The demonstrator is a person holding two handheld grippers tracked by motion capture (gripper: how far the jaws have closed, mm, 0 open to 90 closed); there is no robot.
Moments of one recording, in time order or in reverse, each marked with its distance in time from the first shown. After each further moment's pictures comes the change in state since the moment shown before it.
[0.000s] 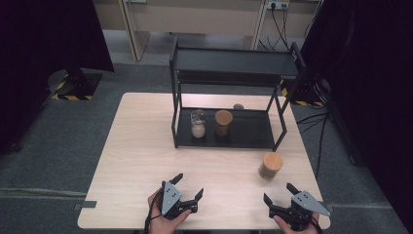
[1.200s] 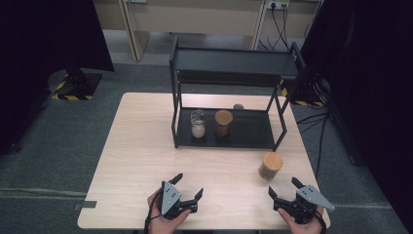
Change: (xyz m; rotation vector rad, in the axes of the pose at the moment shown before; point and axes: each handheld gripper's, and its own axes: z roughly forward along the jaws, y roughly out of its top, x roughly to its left) left arm 0.000 0.000 0.000 -0.004 0.000 -0.005; right arm -0.018 0.011 0.009 -0.019 -0.037 0.000
